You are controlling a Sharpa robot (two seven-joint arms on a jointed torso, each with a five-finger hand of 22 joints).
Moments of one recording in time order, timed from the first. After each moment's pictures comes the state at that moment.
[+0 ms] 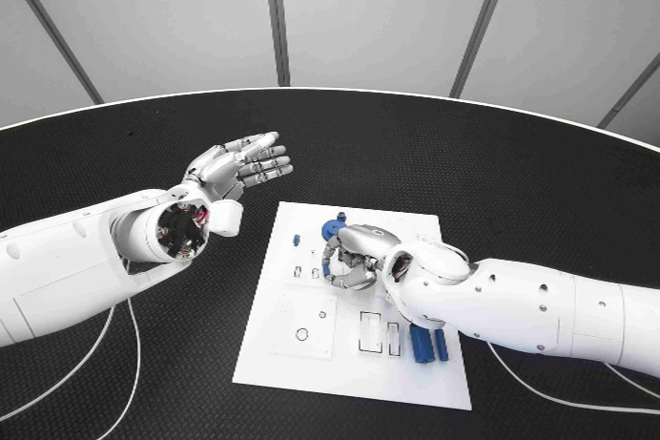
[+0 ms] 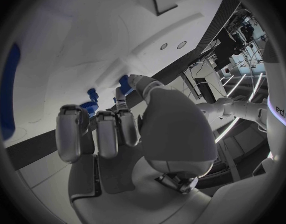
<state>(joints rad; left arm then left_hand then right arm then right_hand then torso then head) 1.32 -0.86 -0.06 1.50 0.27 -0.20 0.35 1.45 -0.09 0.34 0.16 0.06 0.74 0.19 0.16 0.11 0.83 0.24 0.08 0.06 0.80 0.20 0.24 0.14 0.12 0.70 0.29 0.21 0.08 1.14 -0.59 -0.08 1.48 -1.48 -0.34 -0.21 1.33 -0.17 0.49 0.14 0.36 0.99 0.12 0.29 0.39 1.47 0.03 1.48 1.31 1.47 -0.04 1.56 1.31 0.05 1.47 0.06 1.47 1.31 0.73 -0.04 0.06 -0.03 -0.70</state>
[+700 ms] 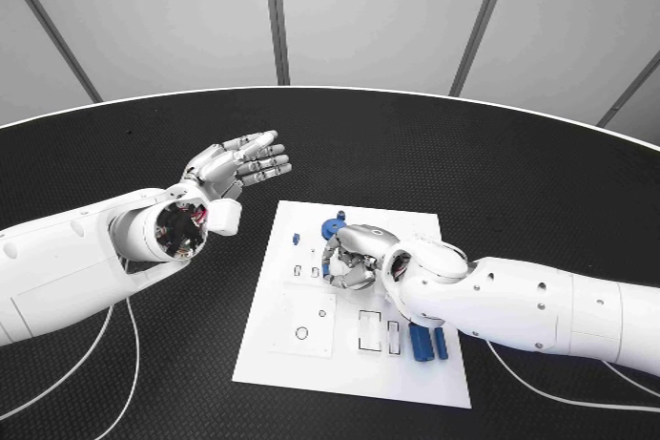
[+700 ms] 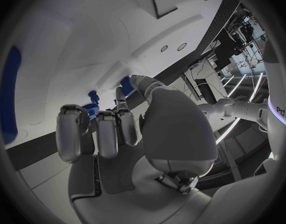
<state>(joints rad) 1.32 -0.86 -0.06 1.50 0.27 -0.20 0.35 1.45 -0.09 0.34 0.16 0.06 0.74 0.19 0.16 0.11 0.83 0.24 0.08 0.06 0.80 0.20 0.24 0.14 0.12 0.70 0.29 0.21 0.08 1.14 -0.59 -0.08 1.47 -1.48 -0.32 -0.22 1.31 -0.19 0.49 0.14 0.35 0.99 0.12 0.29 0.39 1.47 0.03 1.48 1.31 1.47 -0.04 1.56 1.31 0.05 1.47 0.06 1.46 1.31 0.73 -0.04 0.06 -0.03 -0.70</state>
